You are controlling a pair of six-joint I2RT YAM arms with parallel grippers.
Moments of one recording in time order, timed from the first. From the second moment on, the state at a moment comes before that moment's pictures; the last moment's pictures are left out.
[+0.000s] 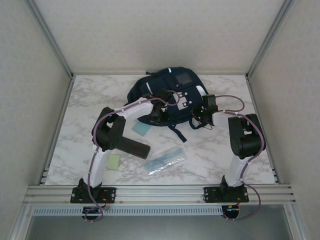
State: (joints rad) left arm -0.70 2.24 1.77 -0.82 0.08 -0.46; right arm 0.23 1.84 0.97 0.02 -0.21 0.91
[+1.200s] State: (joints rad) left arm -0.71 2.23 1.76 -0.80 0.26 -0.32; right arm 0.21 1.83 0.97 -0.02 -0.21 0.87
